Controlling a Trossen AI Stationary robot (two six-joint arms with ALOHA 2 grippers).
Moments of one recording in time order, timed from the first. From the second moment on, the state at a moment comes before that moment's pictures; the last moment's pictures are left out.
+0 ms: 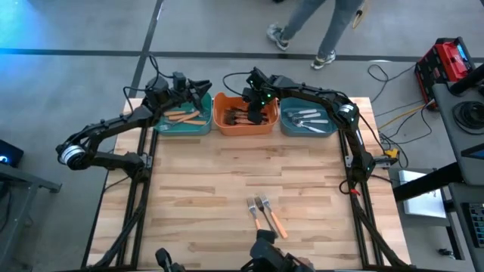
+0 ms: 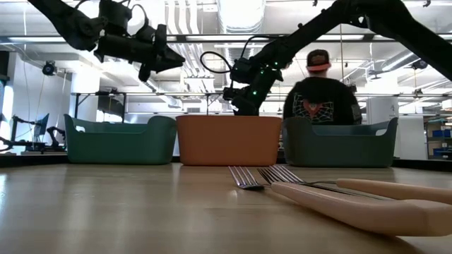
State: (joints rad) left arm 0.84 1.22 0.69 0.54 0.30 -0.28; right arm -0.62 2.17 1.83 -0.67 -0.23 -0.43
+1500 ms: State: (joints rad) left arm 0.82 1.22 0.89 0.10 0.41 -0.14; right arm -0.61 2.04 2.34 -0.87 -0.24 -0.12
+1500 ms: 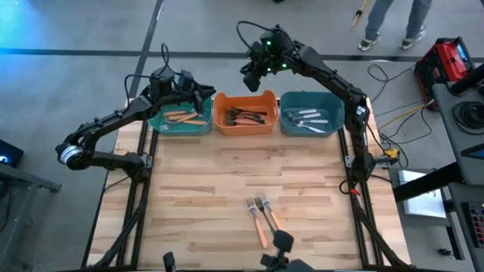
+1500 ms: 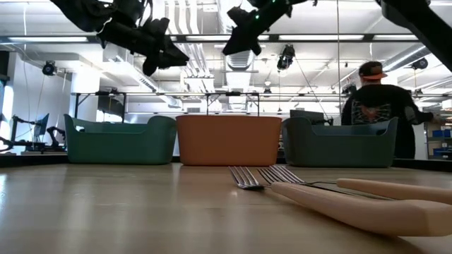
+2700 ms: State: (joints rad) left arm 0.07 1.22 0.71 -0.10 0.16 0.02; right arm -0.42 1.67 2.02 -1.15 -0.35 -0.12
